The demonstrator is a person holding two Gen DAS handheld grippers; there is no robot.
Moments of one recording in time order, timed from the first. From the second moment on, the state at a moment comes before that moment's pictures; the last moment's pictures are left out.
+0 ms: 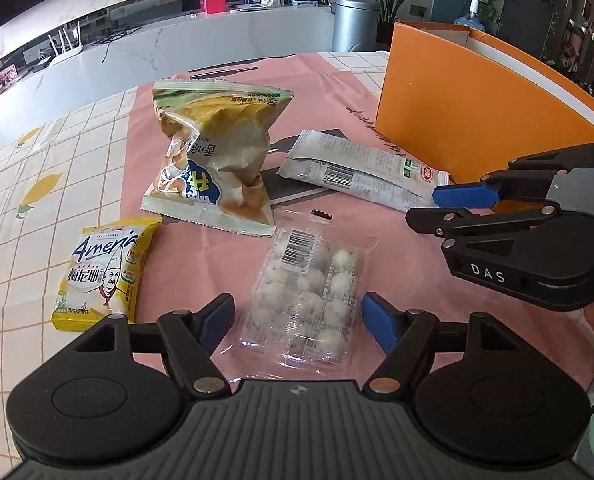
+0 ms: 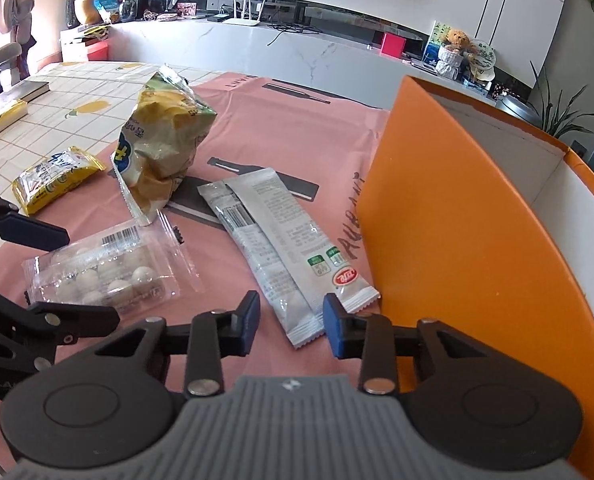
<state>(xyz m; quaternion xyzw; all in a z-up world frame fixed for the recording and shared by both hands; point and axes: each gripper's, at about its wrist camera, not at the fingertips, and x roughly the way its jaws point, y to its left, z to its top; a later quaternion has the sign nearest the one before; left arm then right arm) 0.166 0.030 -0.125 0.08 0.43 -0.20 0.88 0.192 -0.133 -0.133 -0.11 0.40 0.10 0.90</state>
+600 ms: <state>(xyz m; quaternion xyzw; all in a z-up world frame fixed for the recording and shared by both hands) 0.154 0.043 -0.121 0.05 0.46 -0.11 0.88 0.173 -0.118 -0.127 -0.06 0.43 0.15 0.89</state>
